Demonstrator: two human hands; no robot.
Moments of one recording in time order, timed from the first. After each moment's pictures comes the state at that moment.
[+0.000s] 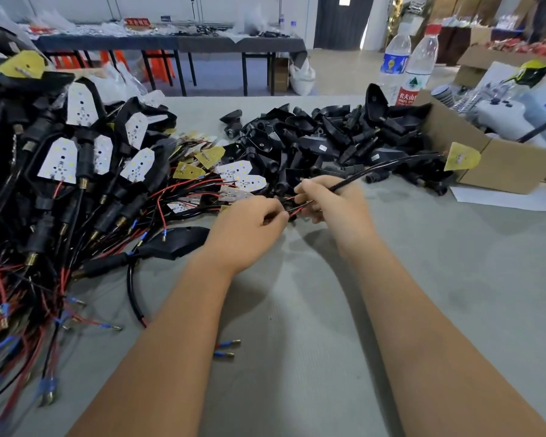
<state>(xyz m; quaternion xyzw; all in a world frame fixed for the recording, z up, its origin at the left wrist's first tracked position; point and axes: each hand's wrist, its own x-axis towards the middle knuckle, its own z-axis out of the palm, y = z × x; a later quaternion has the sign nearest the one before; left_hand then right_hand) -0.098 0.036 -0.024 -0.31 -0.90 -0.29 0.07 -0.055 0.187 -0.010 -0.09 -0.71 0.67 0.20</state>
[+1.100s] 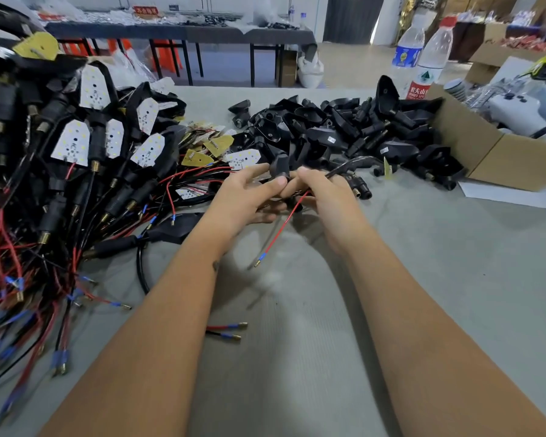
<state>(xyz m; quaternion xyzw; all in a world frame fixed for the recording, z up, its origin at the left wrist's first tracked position) -0.105 0.030 -0.015 -0.15 -0.69 -0.70 -0.14 -0.052 0.167 -0.012 -0.02 -0.72 0.68 0.15</state>
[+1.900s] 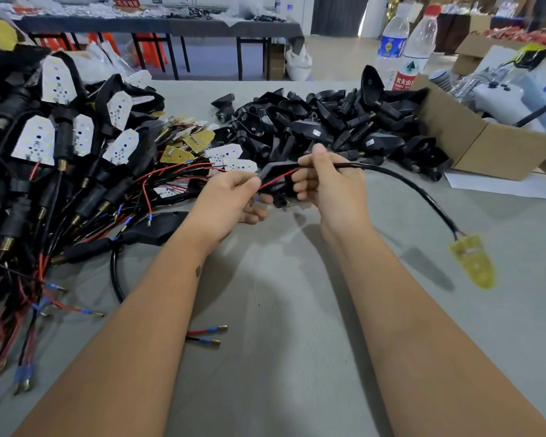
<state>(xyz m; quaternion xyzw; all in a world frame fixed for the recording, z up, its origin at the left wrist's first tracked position) -0.111 0.034 -0.027 -0.16 -0.73 -0.66 -0.11 -0.059 0.182 -0.012 -0.11 -0.59 0.75 0.26</state>
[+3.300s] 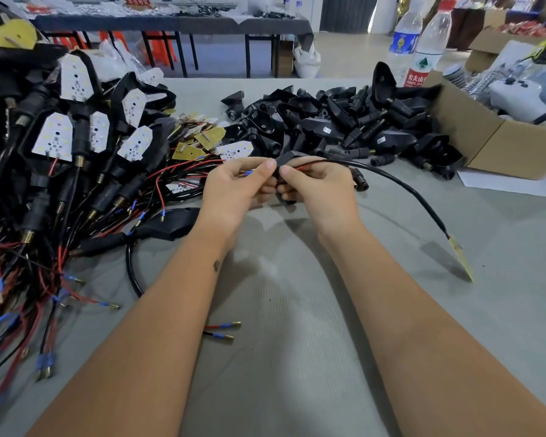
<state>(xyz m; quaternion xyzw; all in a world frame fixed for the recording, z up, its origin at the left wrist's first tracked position) -0.102 0.039 -0.022 -0.11 -0.62 -0.77 -0.05 -0.054 0.159 -0.010 -0.06 -0.65 0.73 0.21</state>
